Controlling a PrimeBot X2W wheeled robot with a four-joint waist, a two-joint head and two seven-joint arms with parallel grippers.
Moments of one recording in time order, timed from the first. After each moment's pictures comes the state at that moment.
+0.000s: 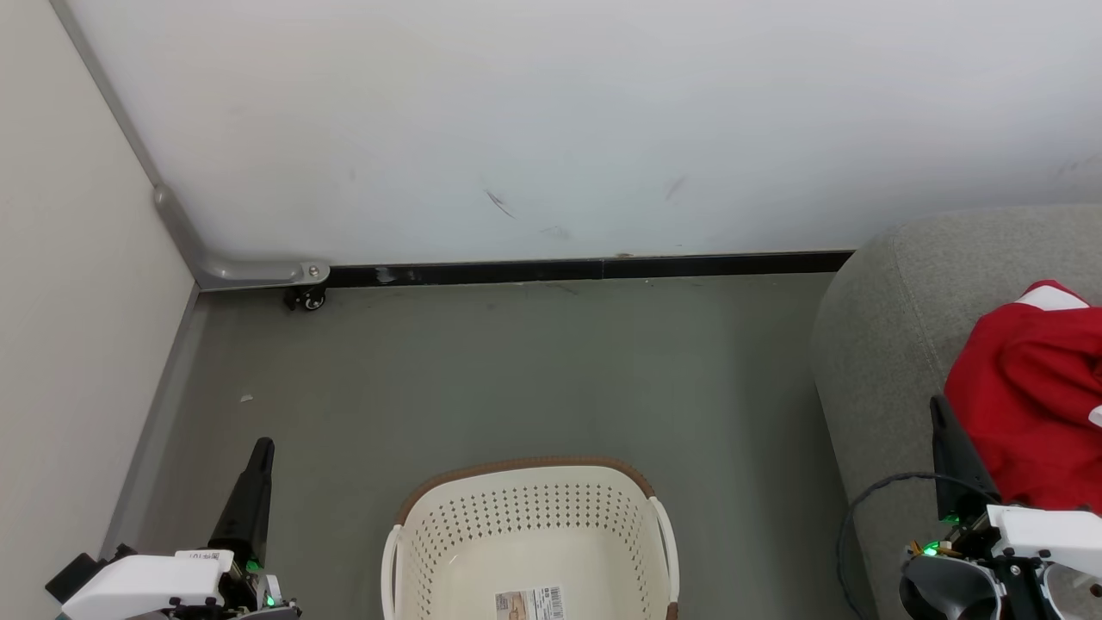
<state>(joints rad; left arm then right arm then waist) -0.07 0.04 0.09 0.28 -1.60 -0.12 0.11 -0.05 -0.09 -0.06 0.26 1.66 0.13 0.05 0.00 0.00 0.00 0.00</state>
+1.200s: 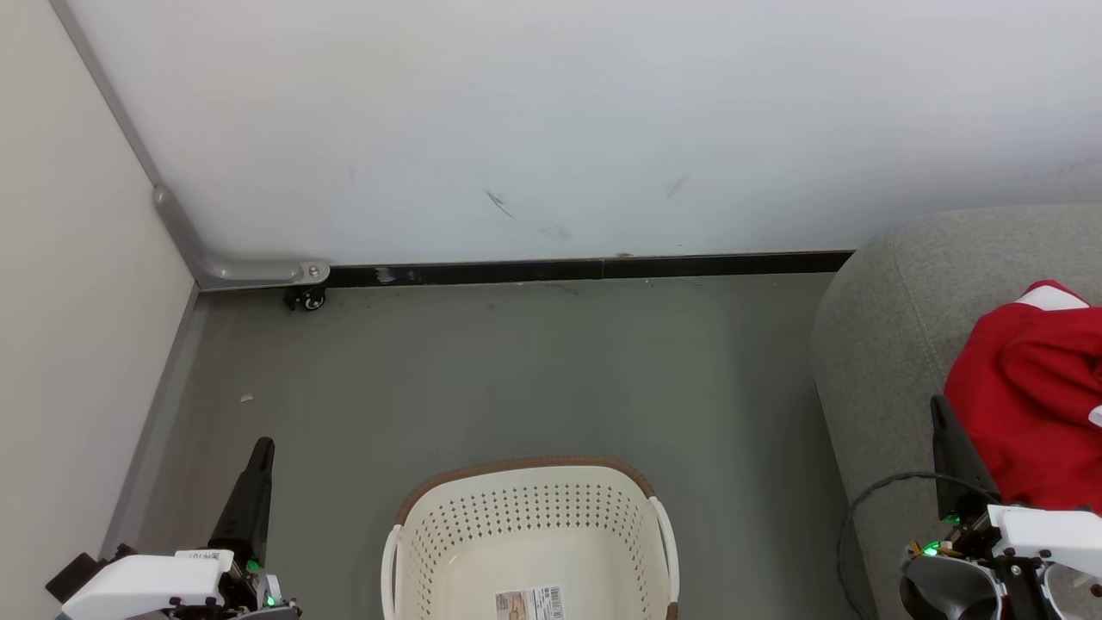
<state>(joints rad) -0.07 0.04 0.09 0.28 -1.60 -0.12 0.11 -0.05 -0.09 -0.06 0.26 1.66 0.13 0.05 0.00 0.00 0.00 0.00</state>
